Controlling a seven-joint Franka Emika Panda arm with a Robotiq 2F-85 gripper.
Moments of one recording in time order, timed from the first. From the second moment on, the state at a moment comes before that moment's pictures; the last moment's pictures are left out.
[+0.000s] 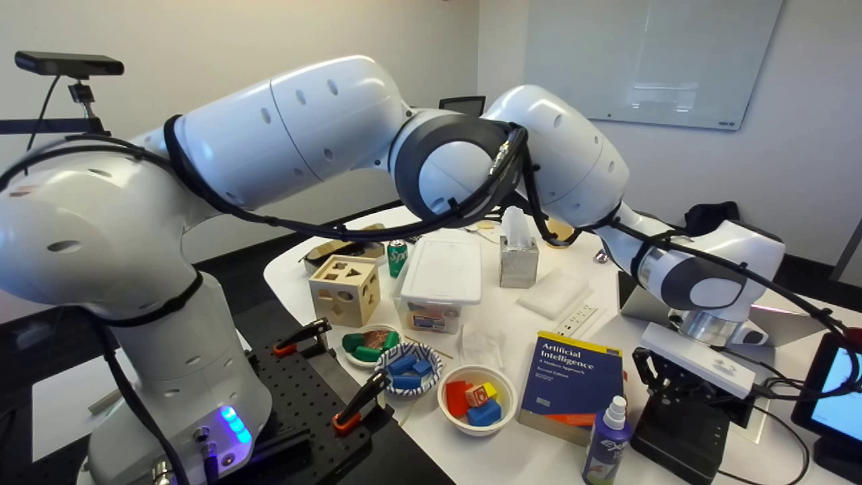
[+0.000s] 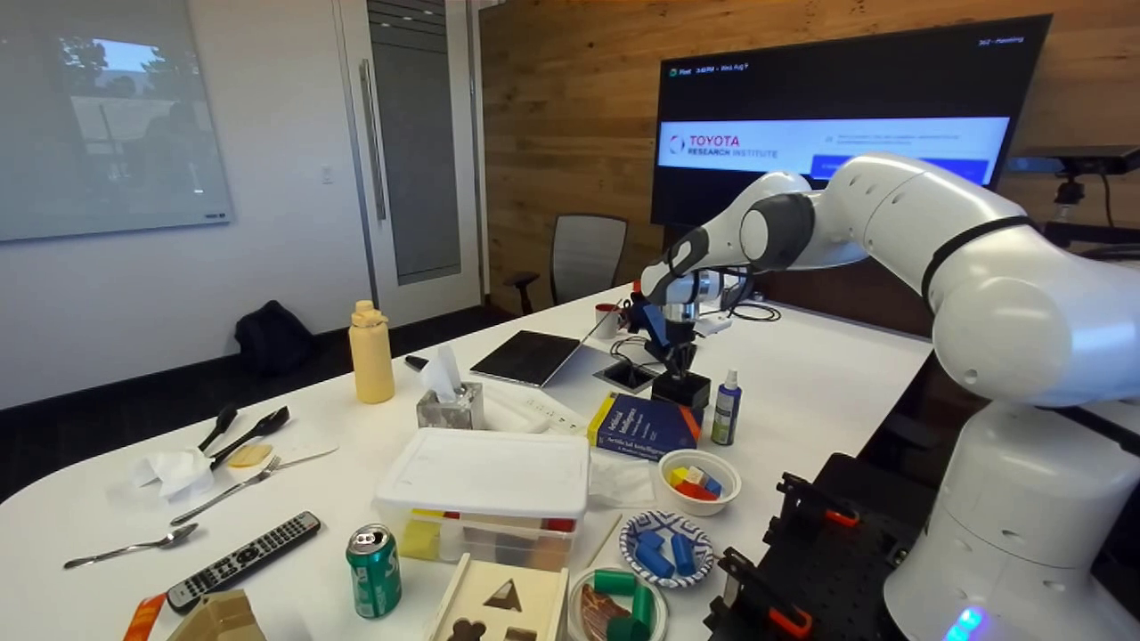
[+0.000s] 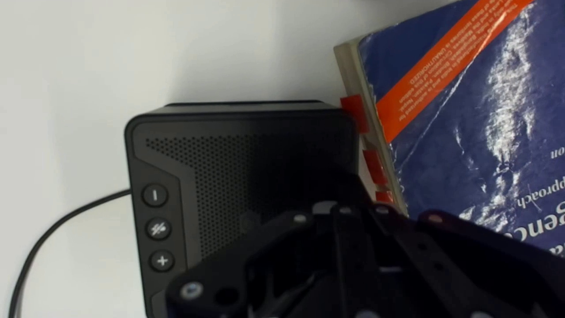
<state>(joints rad) -0.60 1.24 -0.09 -1.01 0.08 2.09 -0.71</state>
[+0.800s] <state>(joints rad) -0.60 1.26 -0.09 -0.97 0.08 2.06 -0.71</state>
